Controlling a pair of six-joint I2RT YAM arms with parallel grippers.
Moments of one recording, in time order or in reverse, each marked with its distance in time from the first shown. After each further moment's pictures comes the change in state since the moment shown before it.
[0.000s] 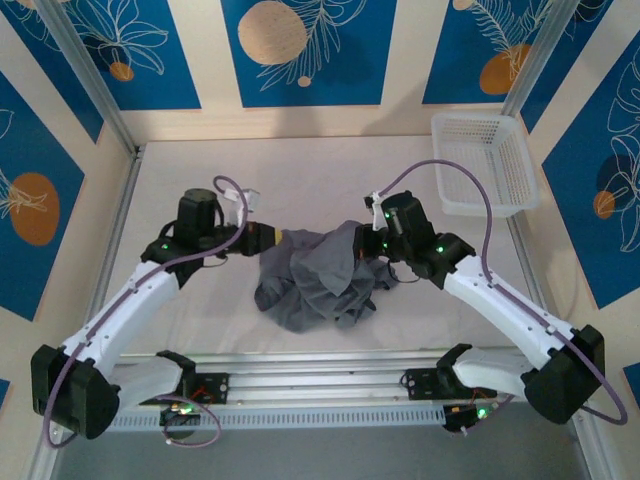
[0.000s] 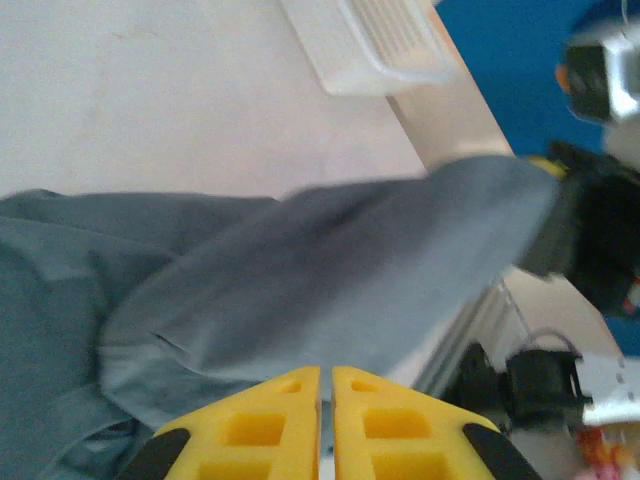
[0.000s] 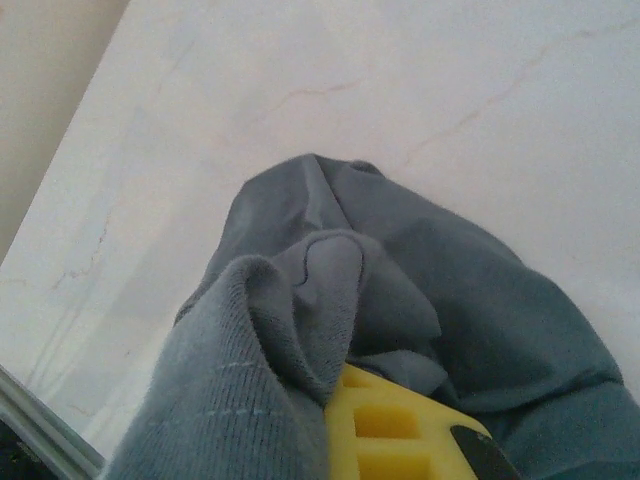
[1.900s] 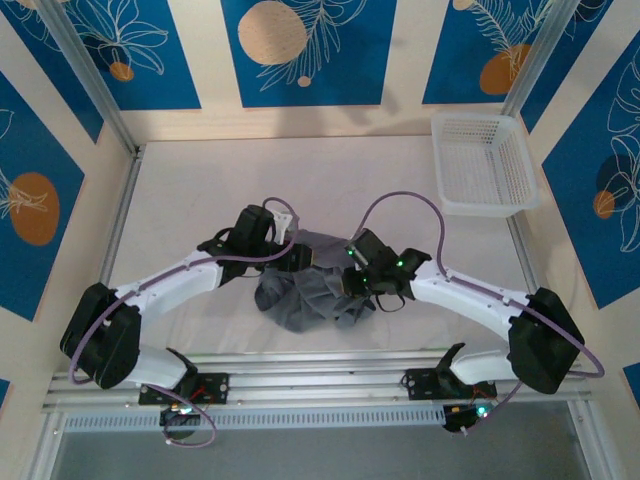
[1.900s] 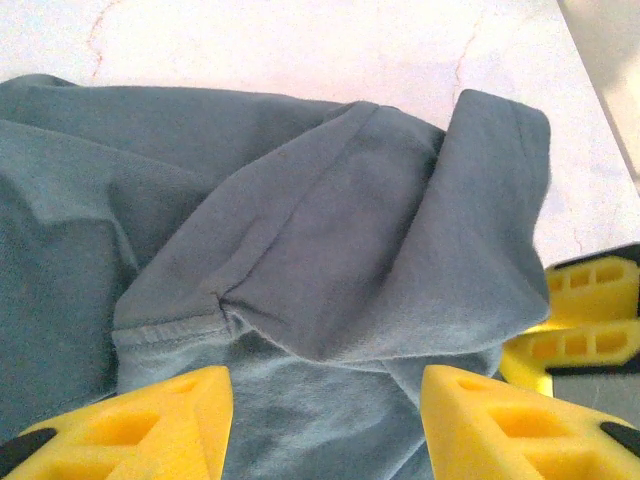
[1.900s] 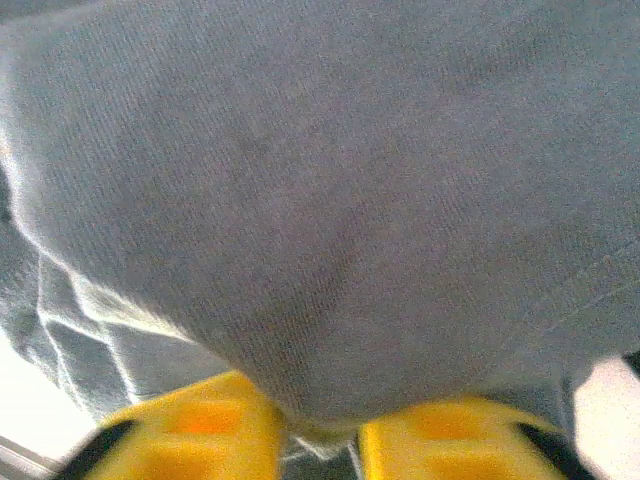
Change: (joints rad) left arm -0.197 0.276 -0.043 0.131 -0.308 -0.024; right arm 0.192 0.167 -0.135 -0.096 0.153 0.074
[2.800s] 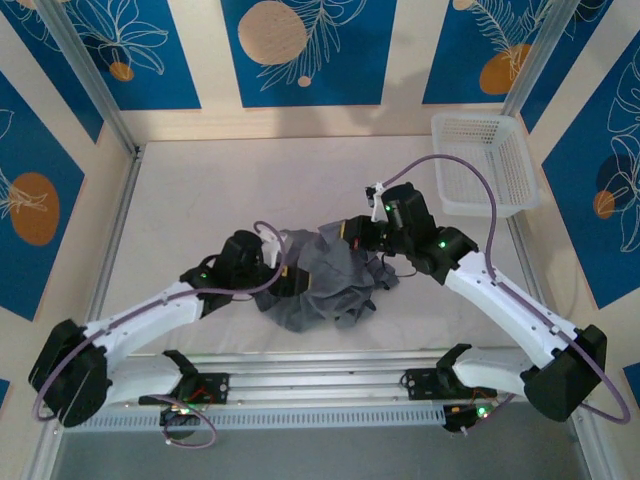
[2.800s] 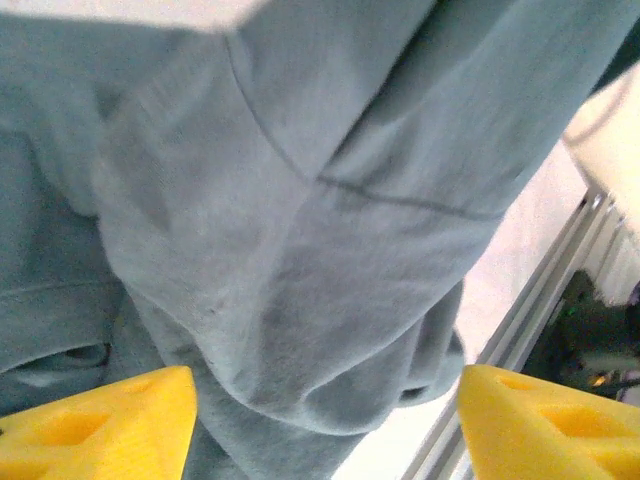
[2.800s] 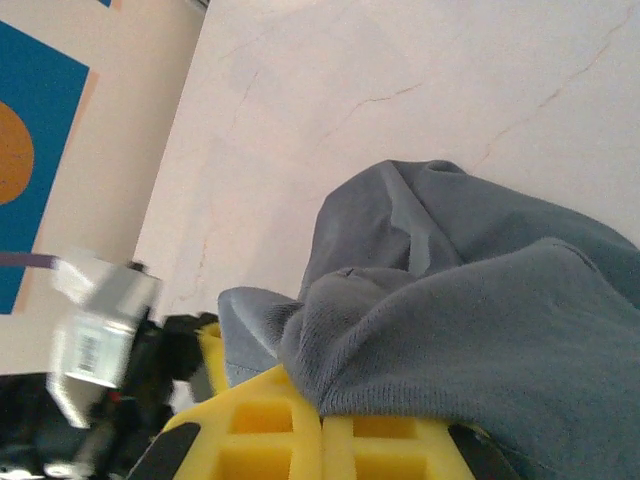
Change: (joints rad) left arm -0.094 -0.218 -0.218 0.086 0.008 -0.041; right arm -0.166 -0.155 0.224 0.095 -0.239 0.131
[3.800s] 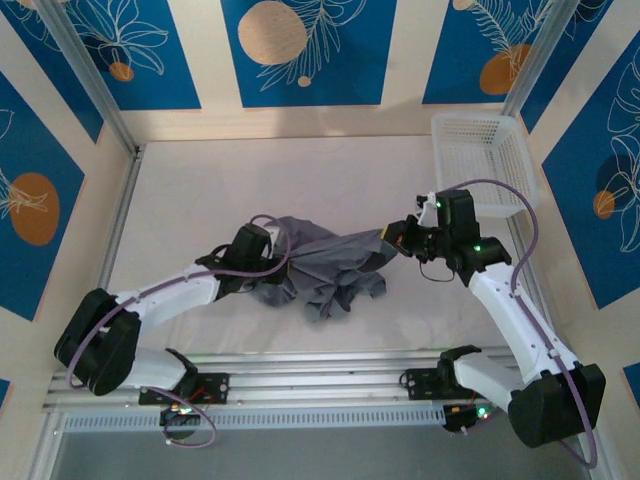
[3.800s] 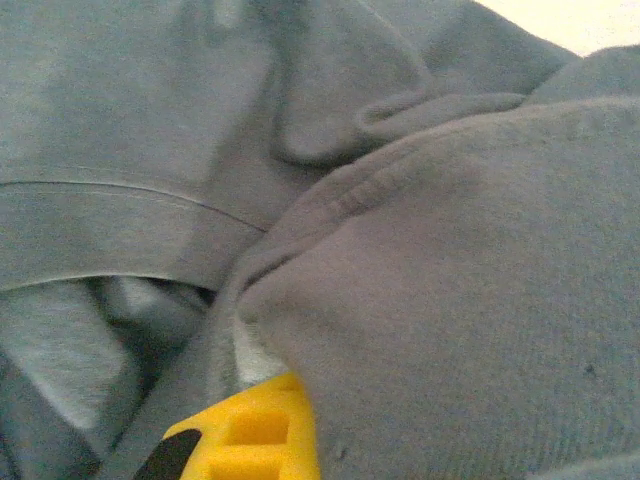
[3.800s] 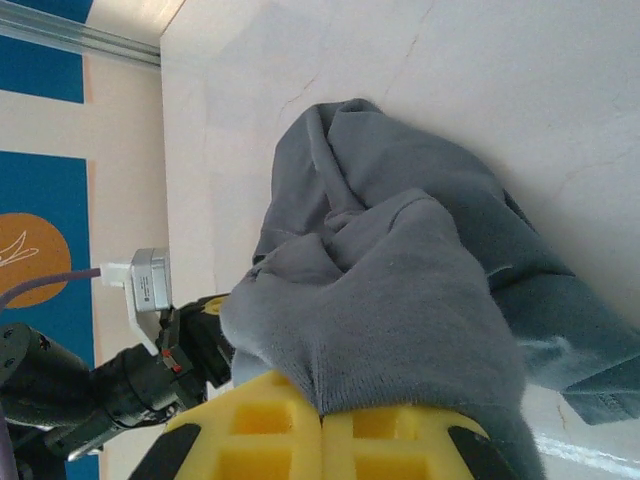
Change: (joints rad) left arm 0.105 0.171 0.064 -0.078 -0.257 0.018; right arm -0.410 -0.122 -0.154 -0.086 -0.310 0.084
